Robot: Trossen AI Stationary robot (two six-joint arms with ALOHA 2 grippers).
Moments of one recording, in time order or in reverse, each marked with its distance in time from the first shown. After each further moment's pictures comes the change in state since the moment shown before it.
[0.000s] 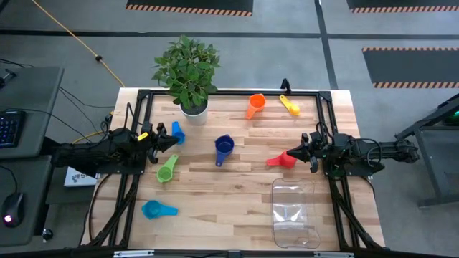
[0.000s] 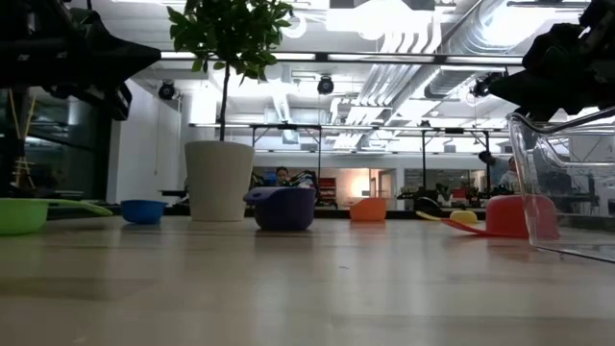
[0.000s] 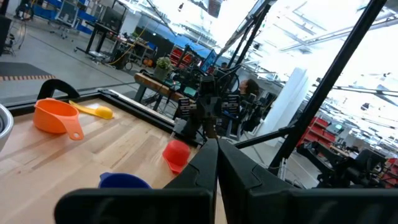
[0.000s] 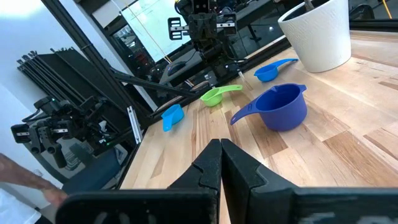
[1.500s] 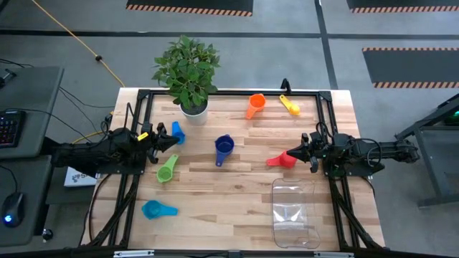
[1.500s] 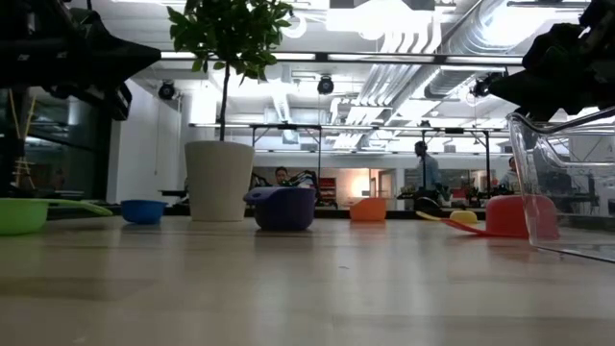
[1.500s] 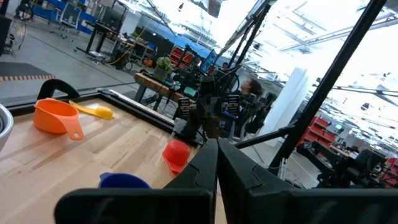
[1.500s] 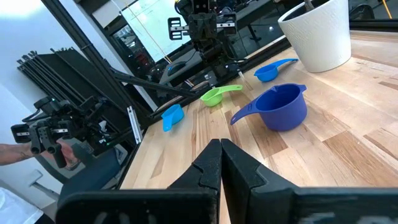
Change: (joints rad) left arm 0.000 0.000 0.000 0.000 0.000 0.000; right arm 0.000 0.000 0.000 0.000 0.000 0.000
